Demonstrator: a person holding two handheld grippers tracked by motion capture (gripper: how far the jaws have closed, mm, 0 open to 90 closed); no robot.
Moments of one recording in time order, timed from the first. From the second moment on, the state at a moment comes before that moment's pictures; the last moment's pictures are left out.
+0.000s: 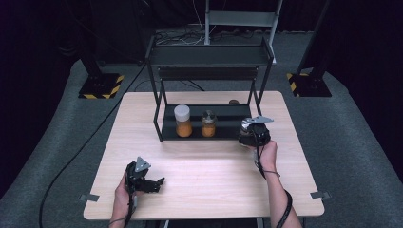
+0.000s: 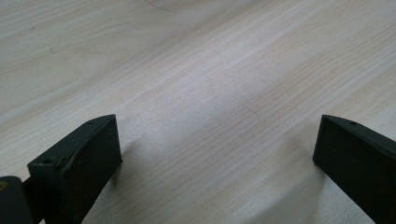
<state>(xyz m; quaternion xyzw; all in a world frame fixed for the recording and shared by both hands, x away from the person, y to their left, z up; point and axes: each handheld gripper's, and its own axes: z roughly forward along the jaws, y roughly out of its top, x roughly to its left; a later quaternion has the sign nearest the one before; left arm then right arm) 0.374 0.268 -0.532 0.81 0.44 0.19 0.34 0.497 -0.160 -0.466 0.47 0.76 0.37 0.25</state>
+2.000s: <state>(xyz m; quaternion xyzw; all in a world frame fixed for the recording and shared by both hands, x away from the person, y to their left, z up) 0.374 0.268 -0.532 0.81 0.43 0.19 0.34 0.523 -0.128 -0.470 0.47 0.76 0.37 0.24</state>
